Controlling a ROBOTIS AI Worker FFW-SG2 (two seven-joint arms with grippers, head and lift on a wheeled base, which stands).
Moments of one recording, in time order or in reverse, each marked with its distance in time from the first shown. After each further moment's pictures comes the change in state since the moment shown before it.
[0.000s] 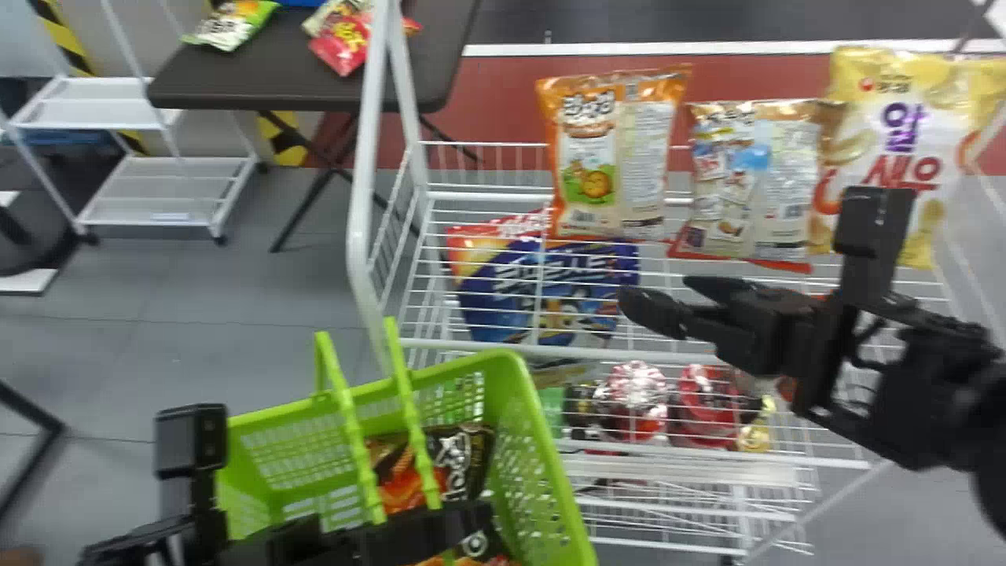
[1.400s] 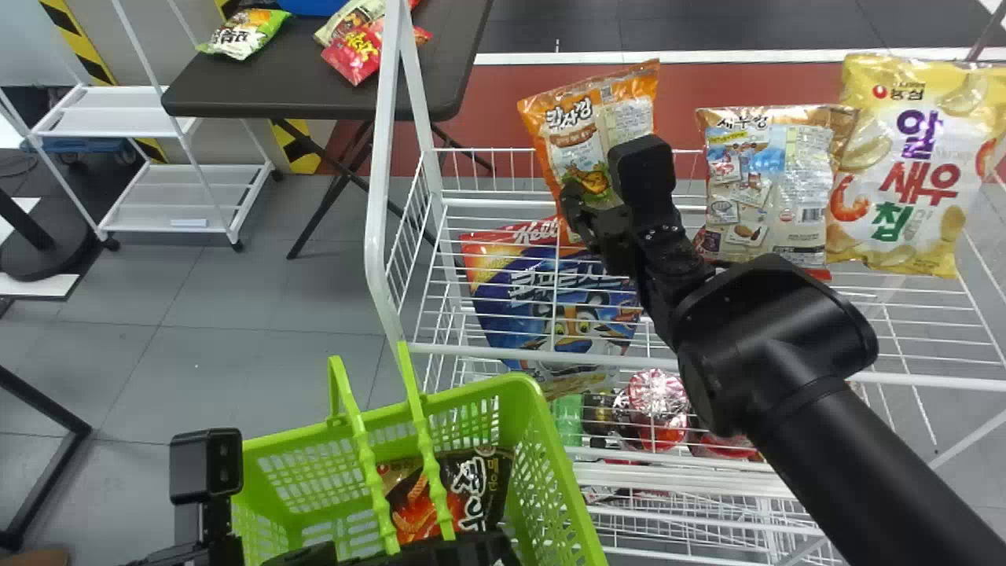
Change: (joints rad) left arm 0.042 0.000 0.014 -0.019 0.002 0.000 -0.018; right arm -0.467 0.215 0.420 0.767 0.481 -0.513 -0.360
